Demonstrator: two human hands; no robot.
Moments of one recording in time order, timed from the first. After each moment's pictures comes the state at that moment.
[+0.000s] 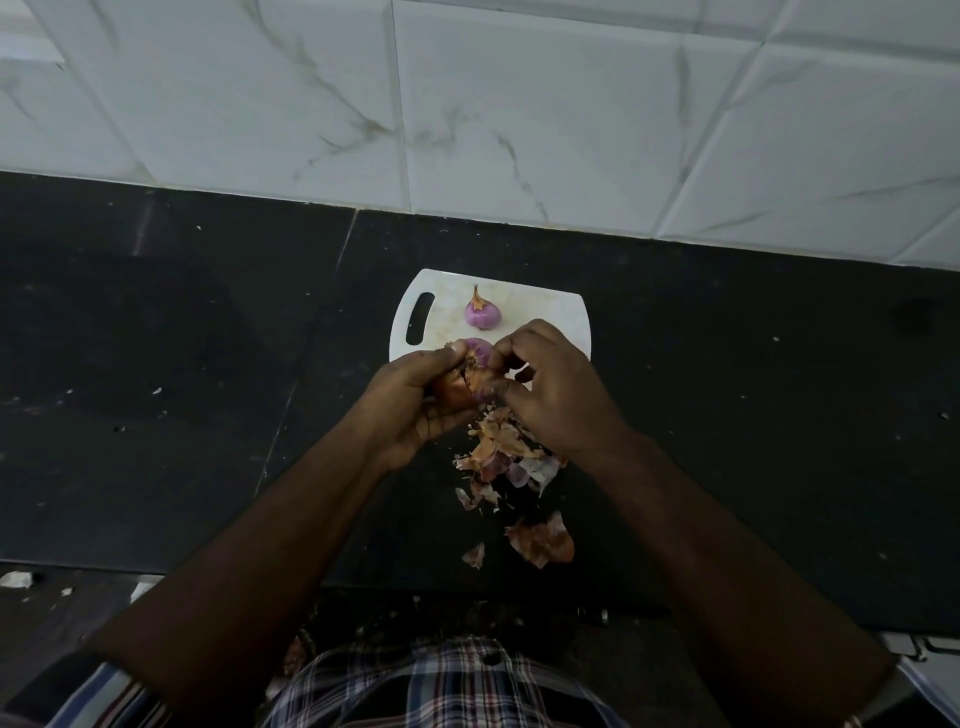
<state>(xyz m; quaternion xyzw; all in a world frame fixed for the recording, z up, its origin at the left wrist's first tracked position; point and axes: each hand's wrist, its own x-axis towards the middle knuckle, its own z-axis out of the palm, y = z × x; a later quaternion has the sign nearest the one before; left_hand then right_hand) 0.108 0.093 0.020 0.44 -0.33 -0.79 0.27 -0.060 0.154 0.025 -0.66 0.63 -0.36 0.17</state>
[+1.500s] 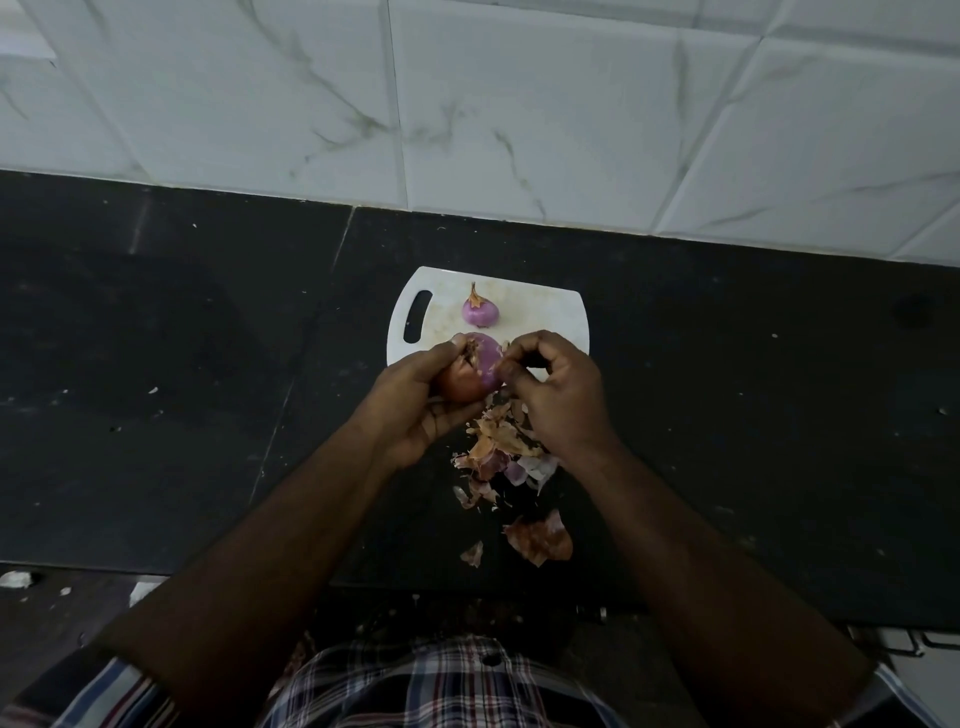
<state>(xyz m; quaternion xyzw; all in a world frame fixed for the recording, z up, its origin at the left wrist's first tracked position) 0.099 0.096 0.026 0.46 -0.27 -0.80 0.28 -0.052 0.158 0.013 -0.48 0.67 -0.51 0.25</state>
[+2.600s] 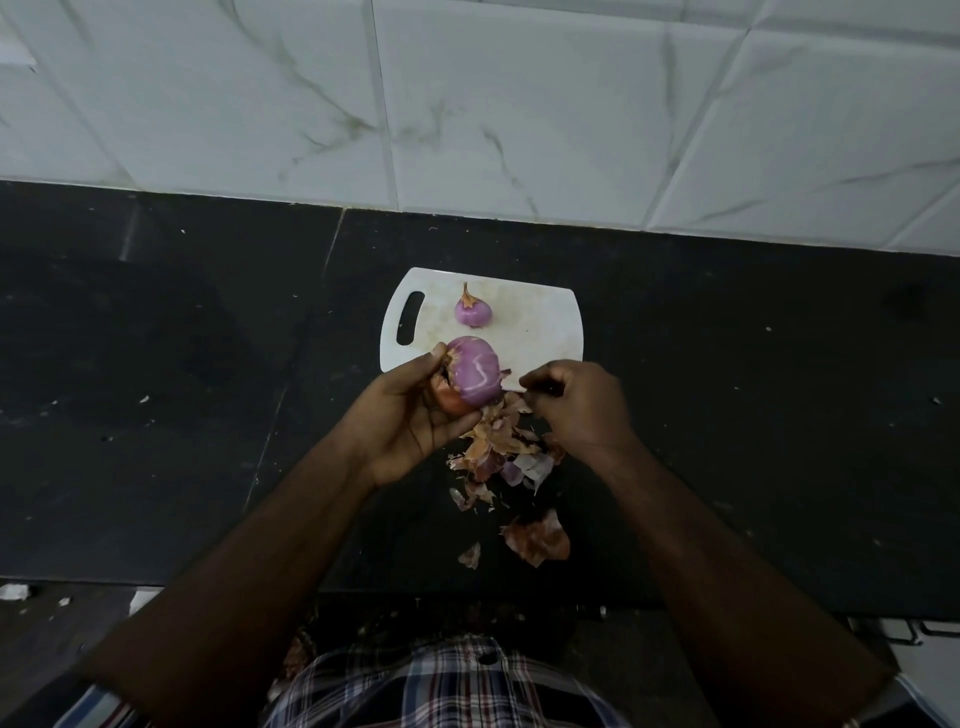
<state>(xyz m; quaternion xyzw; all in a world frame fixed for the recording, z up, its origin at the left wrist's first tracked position) 0.113 0.096 0.017 0.35 -0.24 -0.88 0.23 -0.084 0.170 0.006 -0.48 0.77 -0.33 0.25</state>
